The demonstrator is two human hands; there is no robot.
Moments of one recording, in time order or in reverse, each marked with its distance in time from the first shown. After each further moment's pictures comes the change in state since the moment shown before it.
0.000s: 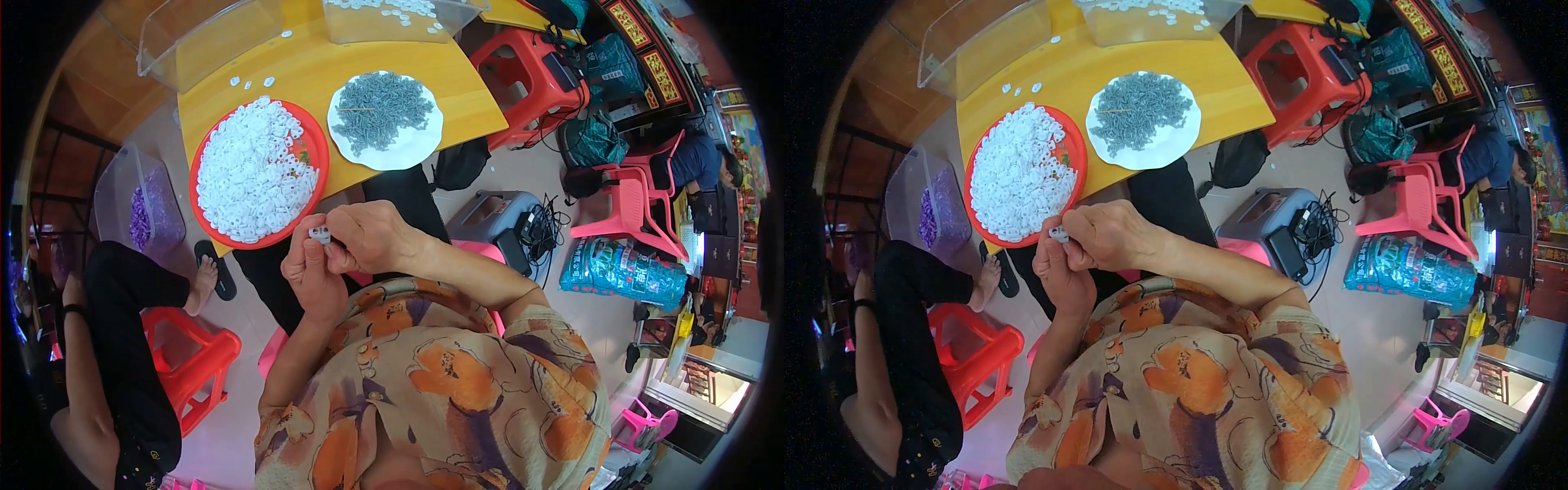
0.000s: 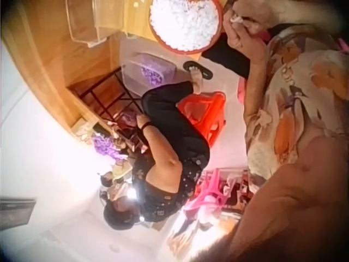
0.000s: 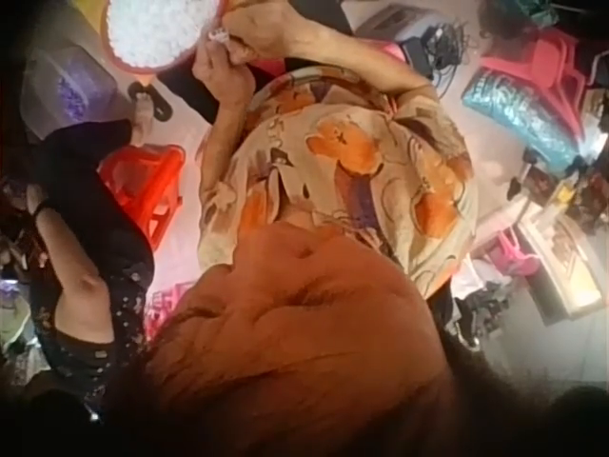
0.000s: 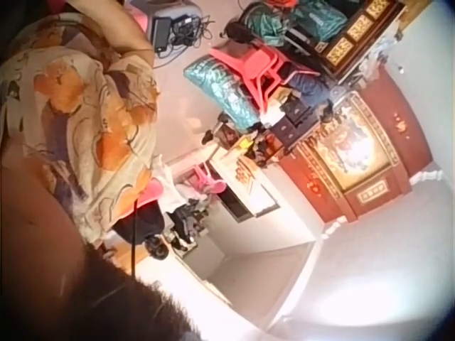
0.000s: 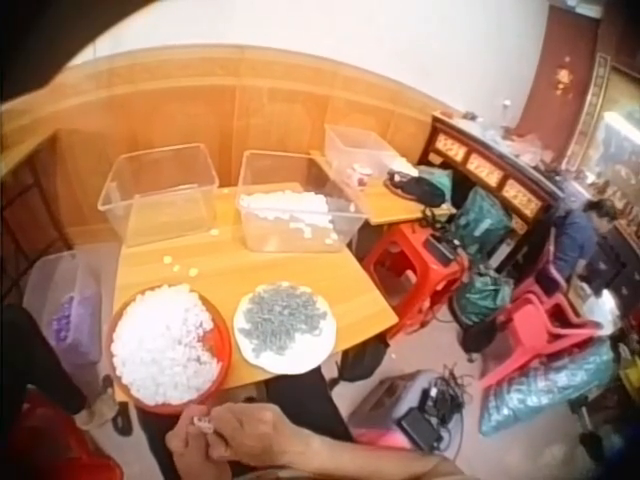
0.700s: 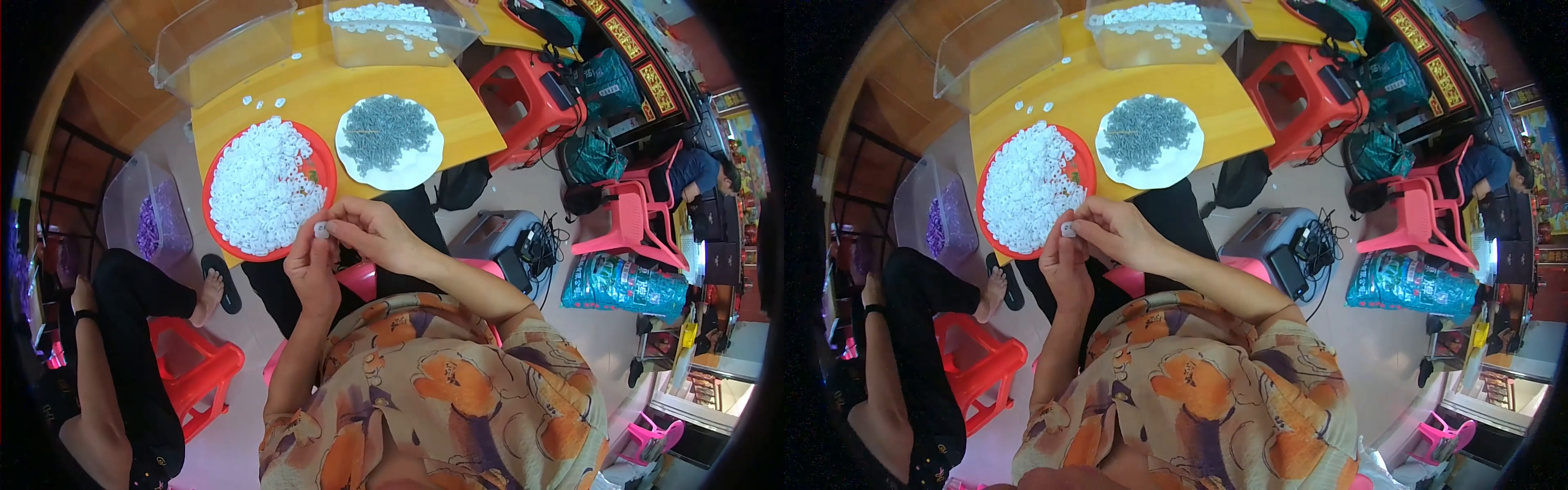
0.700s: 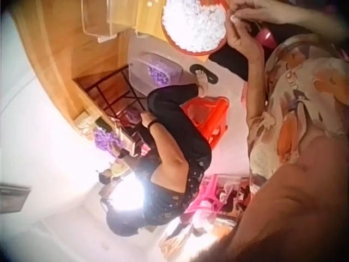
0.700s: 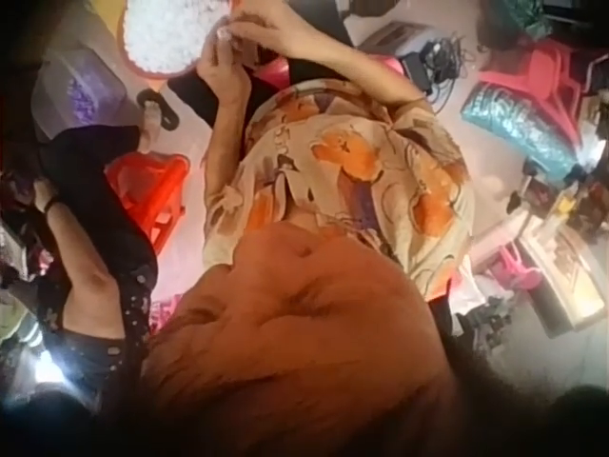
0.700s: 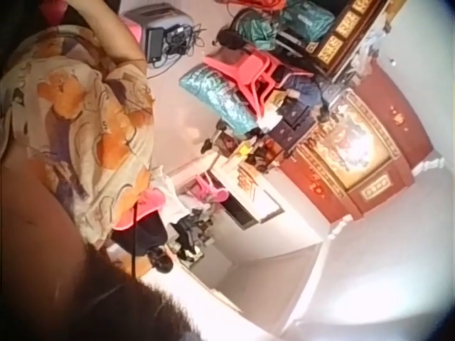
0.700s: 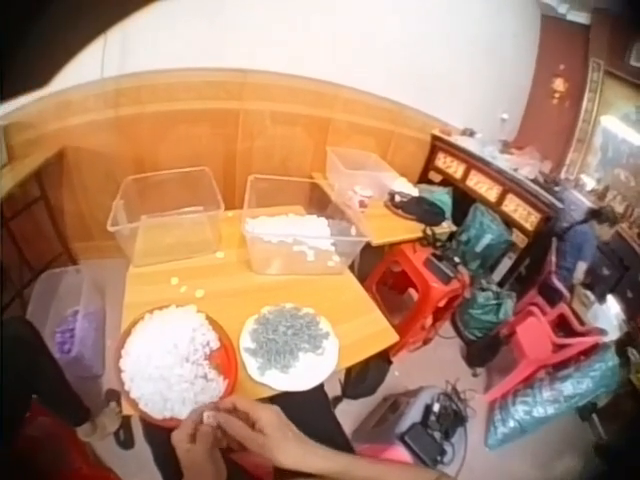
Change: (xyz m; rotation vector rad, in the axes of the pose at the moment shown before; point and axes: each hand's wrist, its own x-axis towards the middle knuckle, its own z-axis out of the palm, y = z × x) left_hand 0.019 -0.004 -0.007 0.065 0.035 -0.055; right_hand 0.013 -0.002 -0.015 0.917 -0.225 0.919
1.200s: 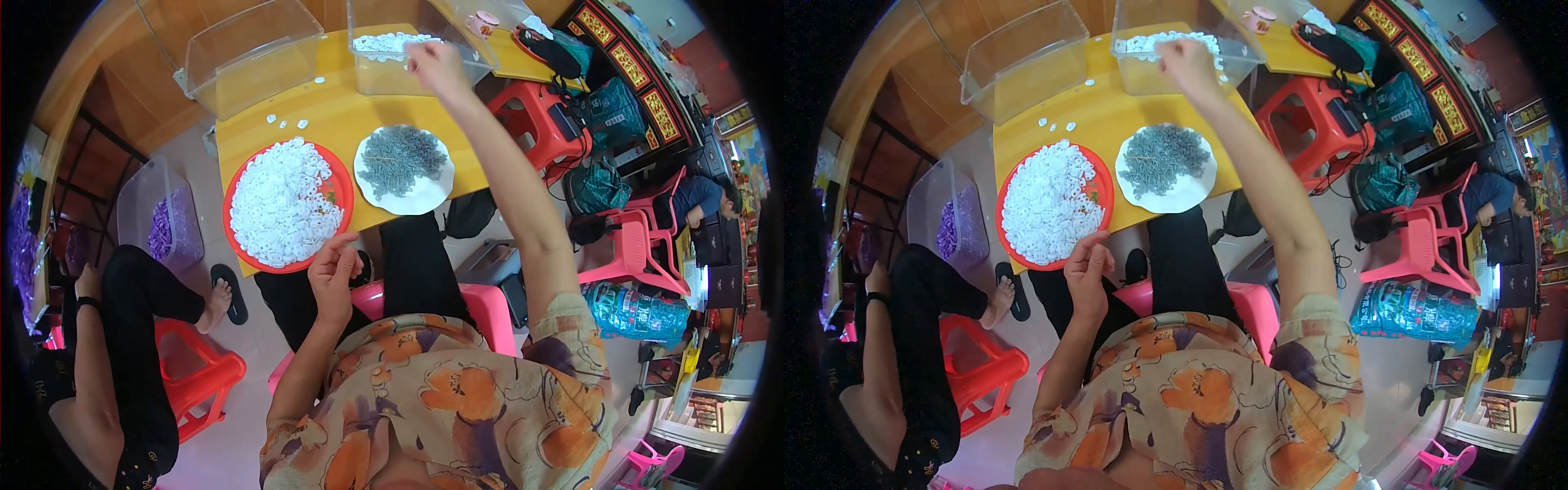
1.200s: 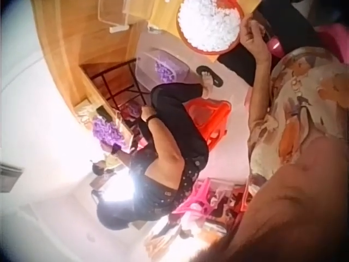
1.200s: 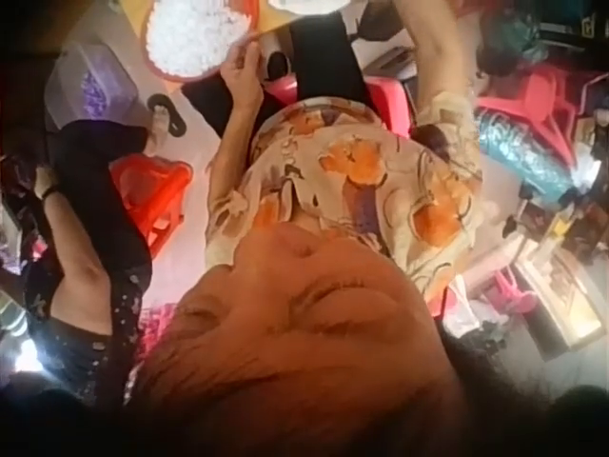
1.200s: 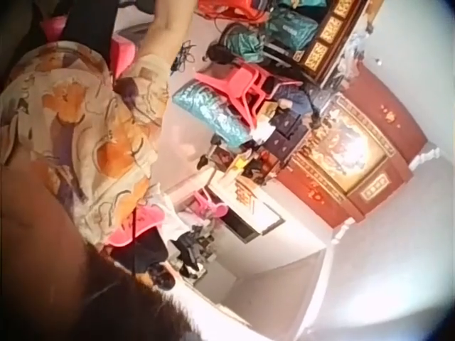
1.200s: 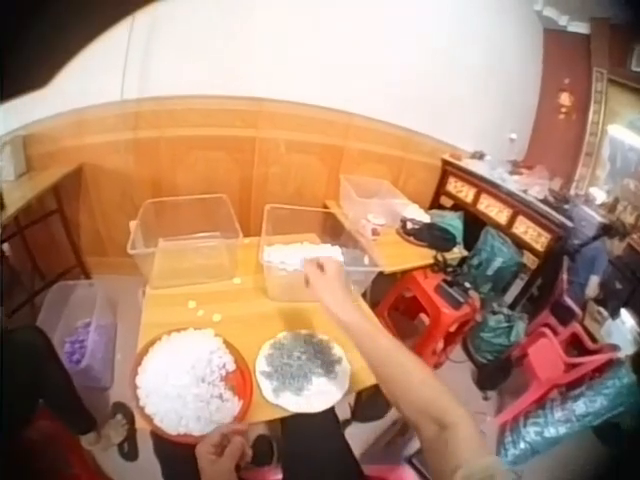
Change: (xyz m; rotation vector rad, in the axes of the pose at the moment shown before) left_hand 0.005 -0.008 -0.004 0.101 -0.118 -0.056; right_hand 0.151 -0.098 -0.172 -0.646 0.622 -0.358
